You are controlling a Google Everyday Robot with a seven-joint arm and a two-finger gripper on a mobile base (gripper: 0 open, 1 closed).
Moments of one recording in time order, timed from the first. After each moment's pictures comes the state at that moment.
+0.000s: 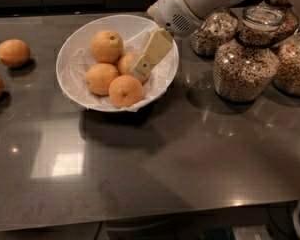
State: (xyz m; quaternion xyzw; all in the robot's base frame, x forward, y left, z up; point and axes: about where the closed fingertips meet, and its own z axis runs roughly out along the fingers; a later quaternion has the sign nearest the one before) arm 0.576 0.006 0.984 -0.61 0.69 0.15 0.36
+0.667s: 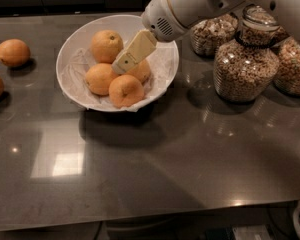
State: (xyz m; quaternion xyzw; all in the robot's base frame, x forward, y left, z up) arm 0.595 0.034 0.974 -0.54 0.72 0.20 0.38
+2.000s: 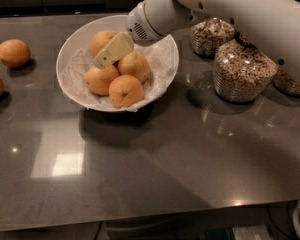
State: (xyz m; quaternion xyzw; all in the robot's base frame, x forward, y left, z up) arm 0.636 0.068 0.950 -0.47 0.77 0.20 0.39
